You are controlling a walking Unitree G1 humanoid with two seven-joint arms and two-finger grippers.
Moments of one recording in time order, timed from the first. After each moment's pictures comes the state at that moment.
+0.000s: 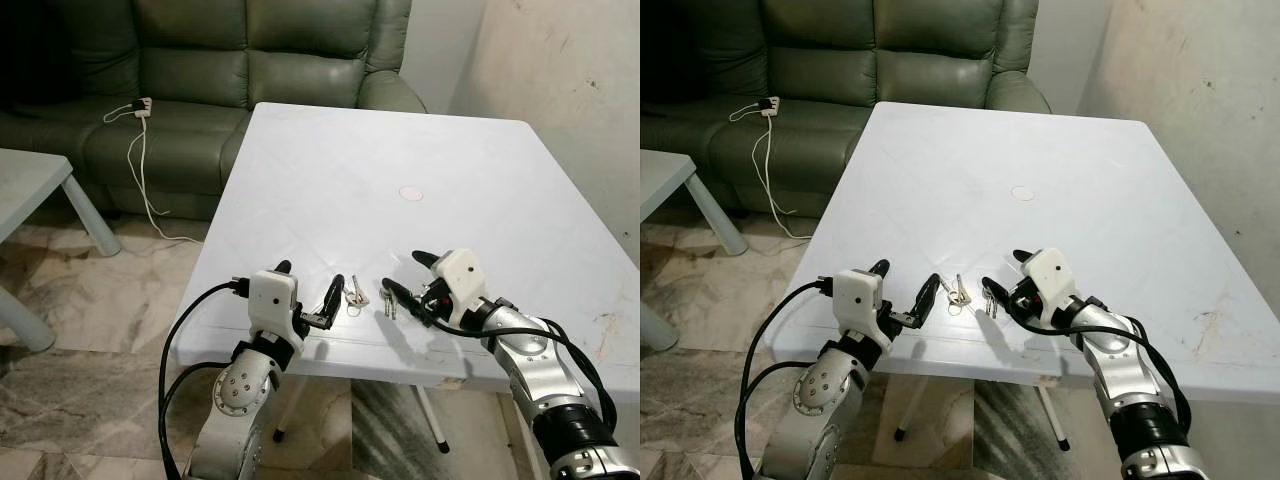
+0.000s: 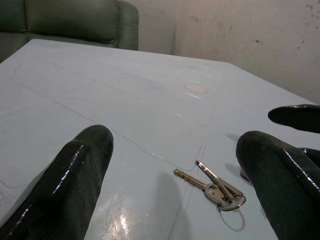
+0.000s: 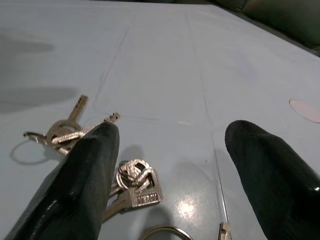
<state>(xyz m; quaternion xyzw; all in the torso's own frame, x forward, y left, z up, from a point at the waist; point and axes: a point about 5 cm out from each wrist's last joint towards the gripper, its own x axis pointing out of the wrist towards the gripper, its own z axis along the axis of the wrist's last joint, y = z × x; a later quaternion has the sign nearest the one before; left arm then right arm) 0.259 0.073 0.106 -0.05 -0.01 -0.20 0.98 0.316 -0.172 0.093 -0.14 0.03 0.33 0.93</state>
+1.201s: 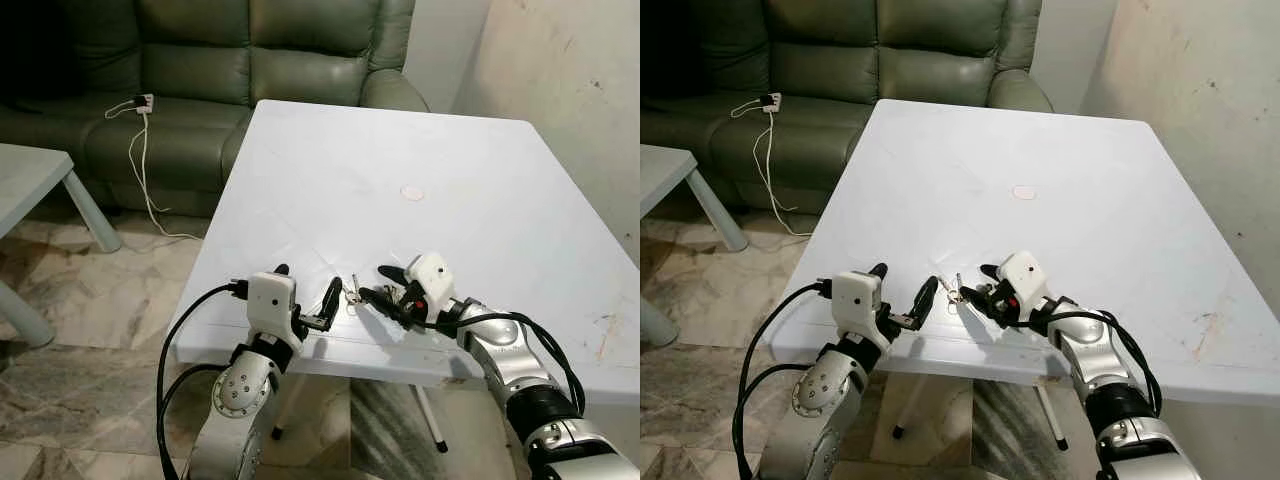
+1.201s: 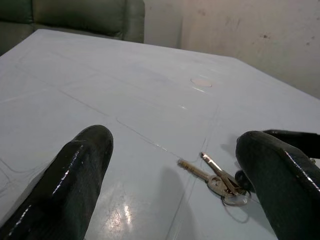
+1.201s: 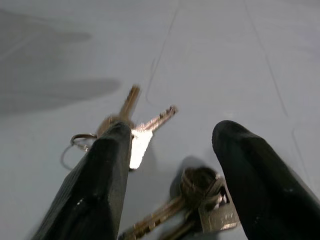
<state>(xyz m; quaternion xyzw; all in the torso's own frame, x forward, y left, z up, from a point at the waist) 0.257 0.074 0.106 -0.06 0.00 -0.19 0.98 0.324 -0.147 0.075 -0.09 0.08 0.40 0.91</state>
